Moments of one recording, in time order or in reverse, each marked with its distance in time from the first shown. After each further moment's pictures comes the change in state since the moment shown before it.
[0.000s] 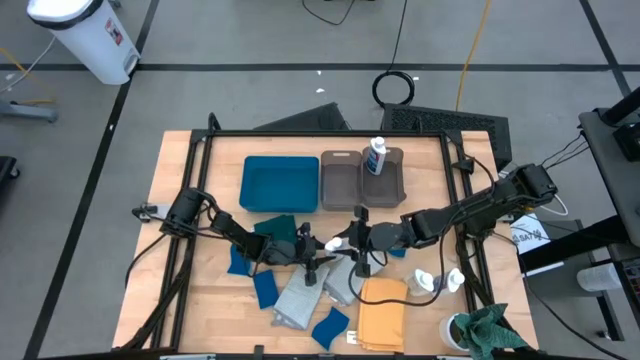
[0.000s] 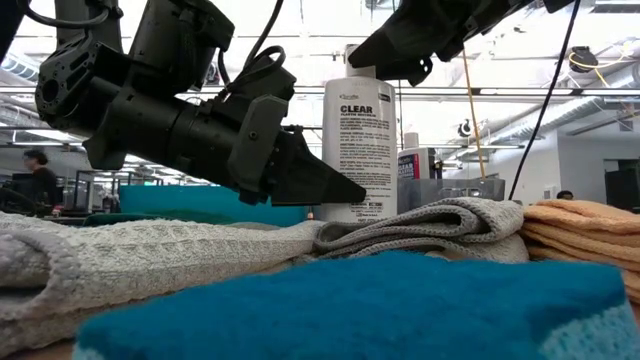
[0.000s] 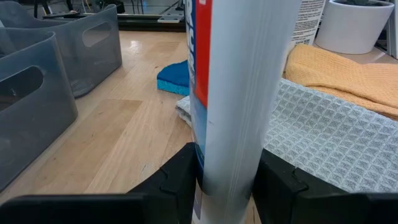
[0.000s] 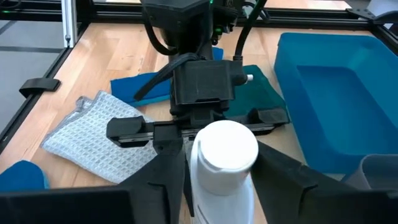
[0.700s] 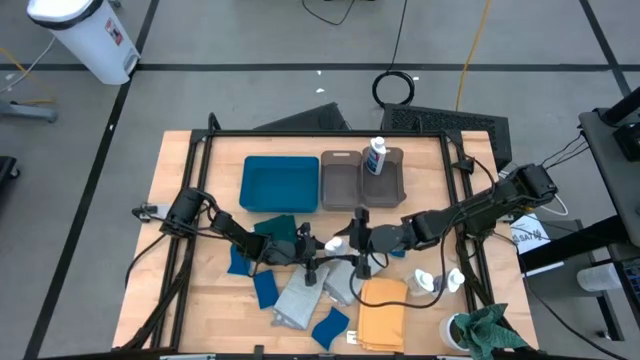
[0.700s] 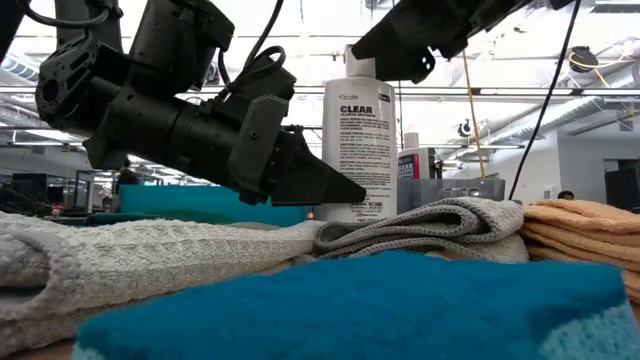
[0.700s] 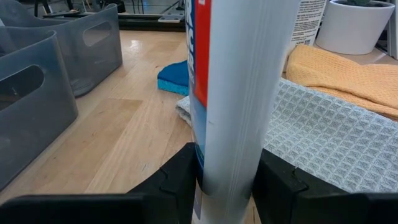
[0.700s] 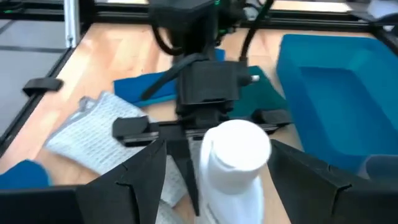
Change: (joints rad) left arm 0.000 0.000 0.000 0.000 -0.001 -0.003; right arm 0.013 0.000 0.000 -0.001 0.009 0.000
